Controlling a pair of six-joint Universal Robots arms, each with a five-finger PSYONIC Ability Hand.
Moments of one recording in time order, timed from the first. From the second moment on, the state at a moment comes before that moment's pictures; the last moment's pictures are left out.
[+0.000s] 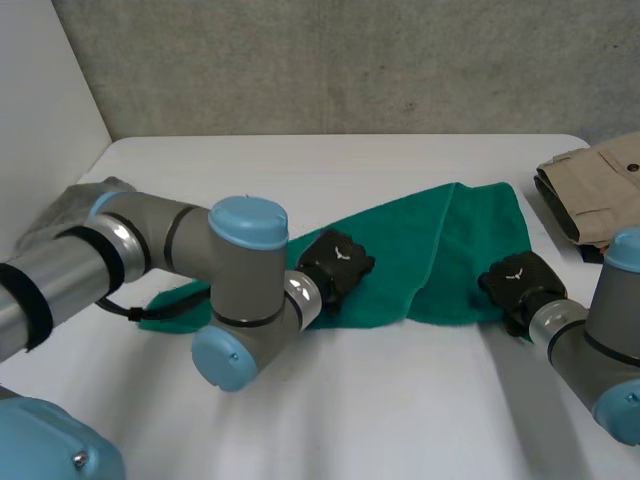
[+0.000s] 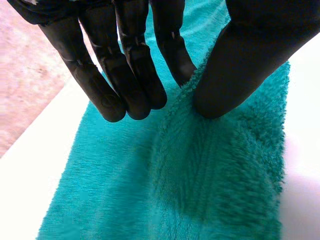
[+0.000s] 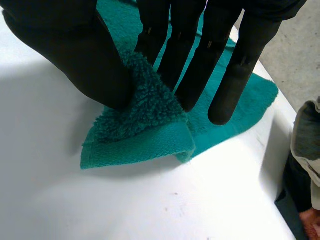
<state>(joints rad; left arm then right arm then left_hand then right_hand) 4.00 -2.49 -0.93 3.06 -1.45 3.67 1.78 -1.08 1.74 -0.21 1.45 2.42 1.17 1.20 1.19 1.19 0.98 1.13 1.18 1.19 1.20 1.00</state>
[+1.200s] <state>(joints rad) 4.54 -1.92 -1.76 3.33 -1.25 3.65 1.82 -1.16 1.73 -0.07 1.45 2.31 0.72 0.71 0.72 0.72 0.54 1.13 1.18 1.19 1.20 1.00</state>
